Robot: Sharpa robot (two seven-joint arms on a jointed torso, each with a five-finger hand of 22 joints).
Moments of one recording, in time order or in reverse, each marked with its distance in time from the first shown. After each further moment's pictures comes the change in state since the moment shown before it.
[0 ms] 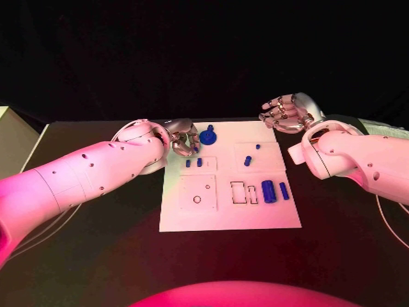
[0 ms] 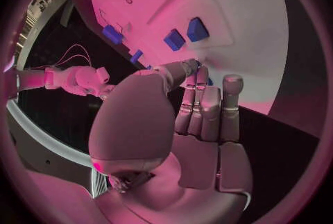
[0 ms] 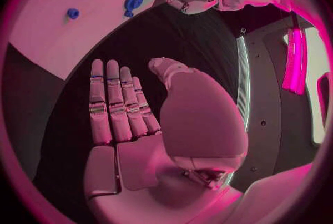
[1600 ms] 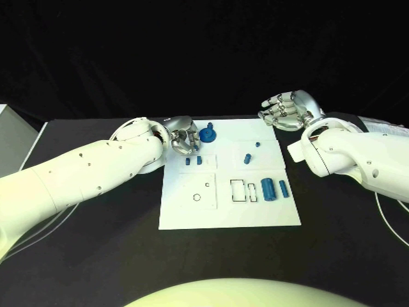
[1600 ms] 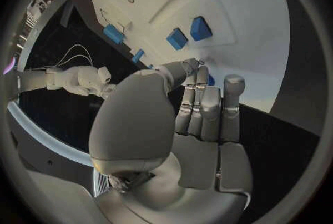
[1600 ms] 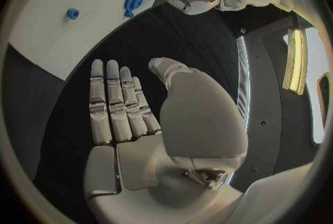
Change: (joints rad) left arm -0.002 -0.014 0.001 0.028 -0.006 -0.020 -0.004; left_hand 0.005 0.004 0.000 -0.011 -0.003 0.011 0.001 -0.006 0.003 0.011 -0.004 -0.011 0.000 0.000 0.000 0.000 0.007 -0.016 0.011 0.004 0.008 0.014; right arm 0.000 0.001 0.000 -0.001 0.000 0.000 0.001; right_hand 0.000 0.000 0.000 0.000 0.000 0.000 0.000 0.000 -0.001 0.000 0.000 0.000 0.000 0.000 0.000 0.000 -0.003 0.000 0.000 0.000 0.000 -0.005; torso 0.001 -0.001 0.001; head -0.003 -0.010
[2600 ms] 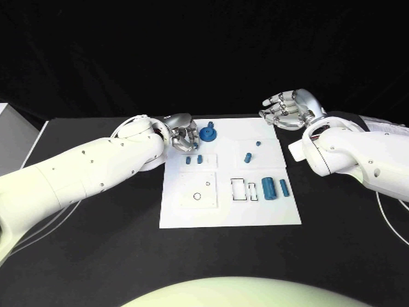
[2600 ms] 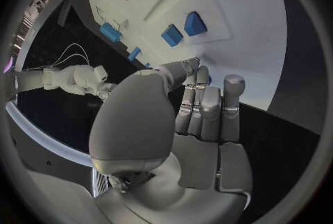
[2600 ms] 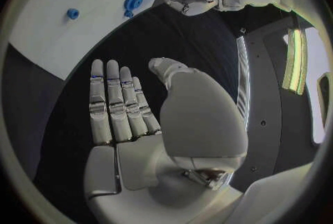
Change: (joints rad) left arm 0.000 0.014 0.005 -0.030 -0.003 -0.001 -0.010; left_hand 0.001 -0.002 -0.003 -0.003 0.003 0.000 0.000 -0.006 0.001 0.003 0.004 -0.005 0.001 0.000 0.000 0.000 0.000 0.000 0.000 0.000 0.006 0.001; right arm 0.000 0.000 0.000 0.001 0.000 0.000 0.000; right_hand 0.000 0.000 0.000 0.000 0.000 0.000 0.000 0.000 0.000 0.000 0.000 0.000 -0.001 0.000 0.000 0.000 0.000 0.000 0.000 0.000 0.000 0.000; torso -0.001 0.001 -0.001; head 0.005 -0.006
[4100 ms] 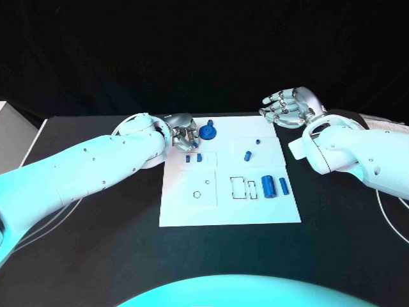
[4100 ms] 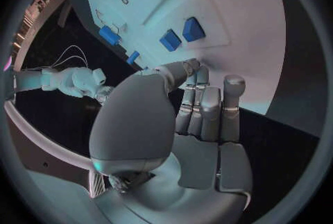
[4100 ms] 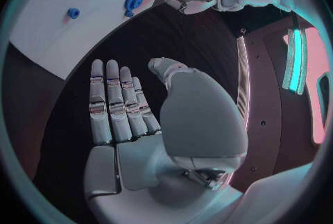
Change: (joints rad) left arm 0.002 0.013 0.000 -0.013 -0.006 0.038 -0.017; left_hand 0.003 0.003 0.000 -0.006 -0.002 0.004 0.004 -0.010 0.001 0.000 0.000 -0.003 0.000 0.000 0.000 0.000 0.005 0.000 0.009 -0.002 0.004 0.007; right arm 0.000 -0.003 0.000 0.001 0.000 0.000 0.001; right_hand 0.000 0.000 0.004 -0.004 0.000 0.000 0.000 0.000 0.000 0.000 0.000 0.000 0.000 0.004 0.004 -0.004 -0.002 0.000 0.000 0.000 0.000 -0.005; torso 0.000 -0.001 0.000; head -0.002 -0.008
